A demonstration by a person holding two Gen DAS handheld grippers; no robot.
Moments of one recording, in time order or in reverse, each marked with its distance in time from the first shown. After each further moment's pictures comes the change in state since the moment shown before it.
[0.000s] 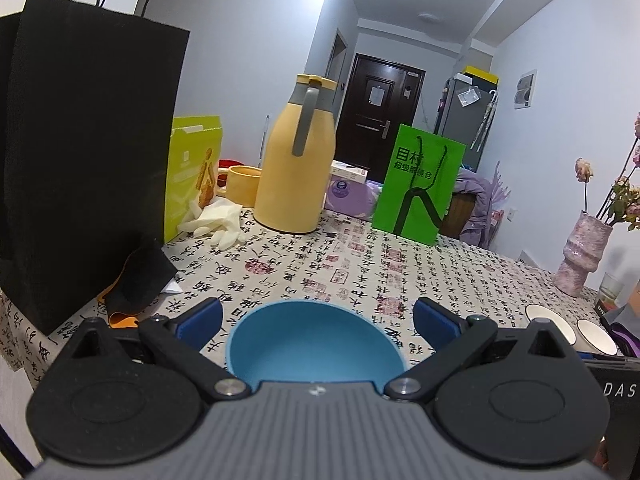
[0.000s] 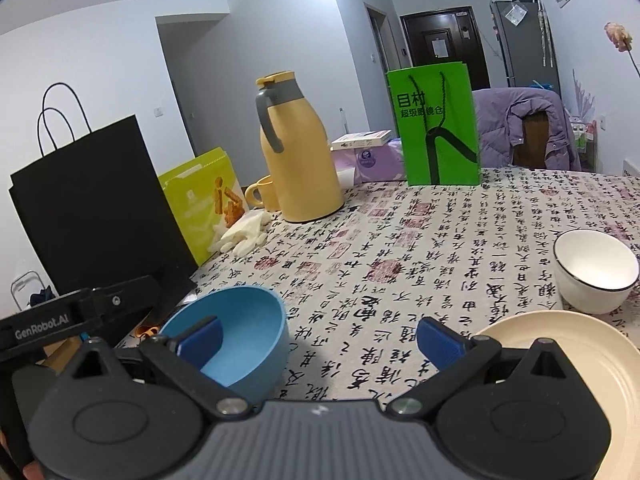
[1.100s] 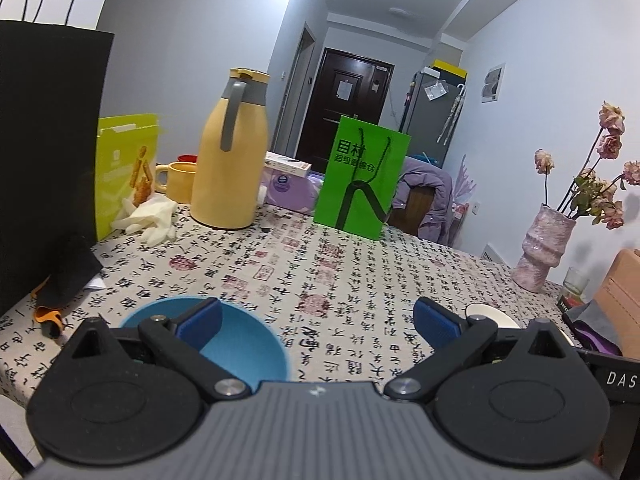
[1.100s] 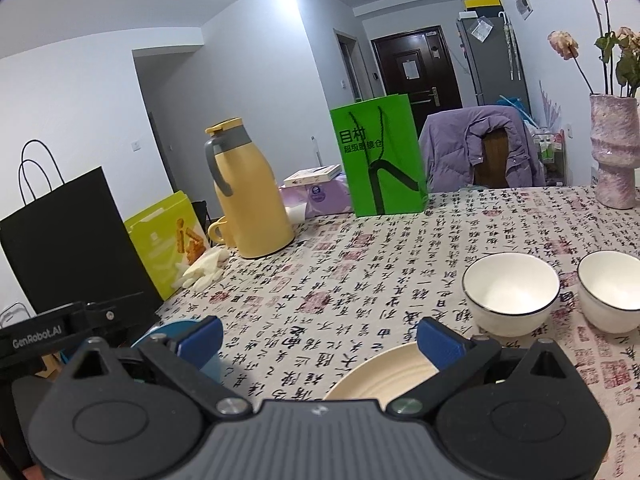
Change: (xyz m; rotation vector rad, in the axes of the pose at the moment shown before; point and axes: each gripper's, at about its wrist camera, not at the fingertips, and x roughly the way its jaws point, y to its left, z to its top) left arm 0.013 -0.076 0.000 0.013 0.021 -0.098; right arm -0.049 -0.078 0.012 0.044 -0.086 -0.054
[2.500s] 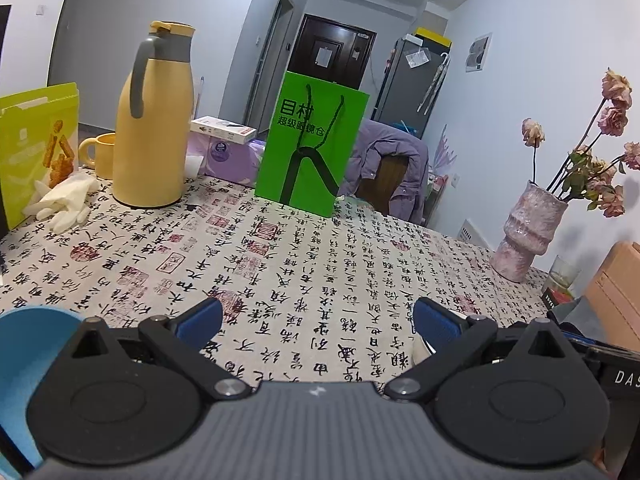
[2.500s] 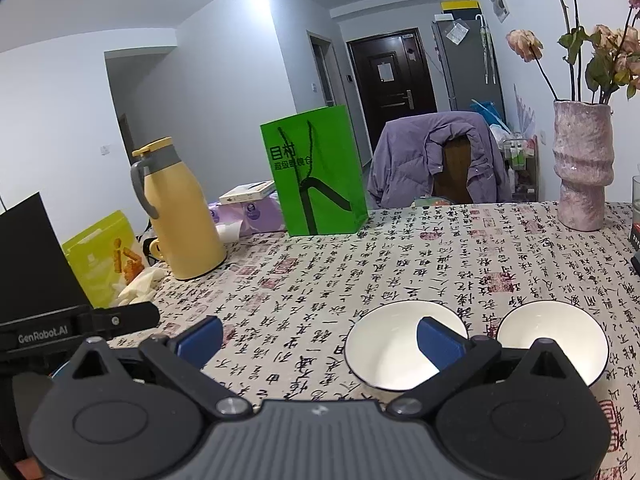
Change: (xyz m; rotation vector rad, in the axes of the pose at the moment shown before) left arm 0.108 -0.083 0.012 -0.002 0.106 -0.057; right arm 0.026 -0.109 0.048 -0.002 0.005 -0.075
